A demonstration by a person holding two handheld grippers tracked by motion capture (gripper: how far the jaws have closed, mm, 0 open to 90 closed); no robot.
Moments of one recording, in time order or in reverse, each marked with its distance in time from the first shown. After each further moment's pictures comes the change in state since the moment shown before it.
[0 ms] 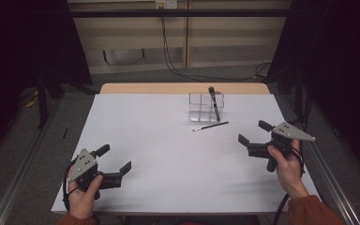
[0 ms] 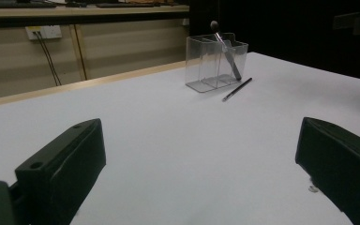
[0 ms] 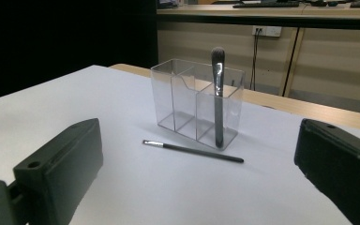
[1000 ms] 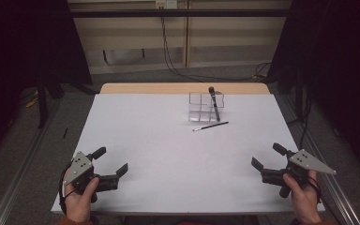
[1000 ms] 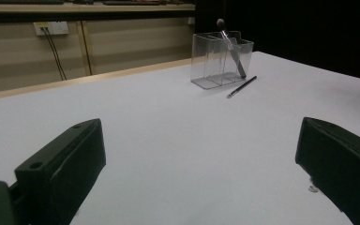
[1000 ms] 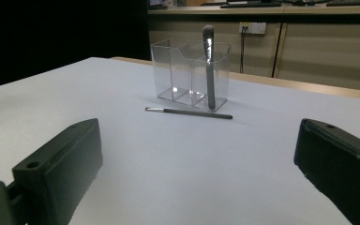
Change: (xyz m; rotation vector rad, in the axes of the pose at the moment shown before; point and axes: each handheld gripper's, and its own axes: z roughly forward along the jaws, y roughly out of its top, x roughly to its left) left arm 0.002 -0.005 -0.011 0.002 0.023 -0.018; right arm 0.013 -0.043 -0.064 -0.021 -0.047 0.010
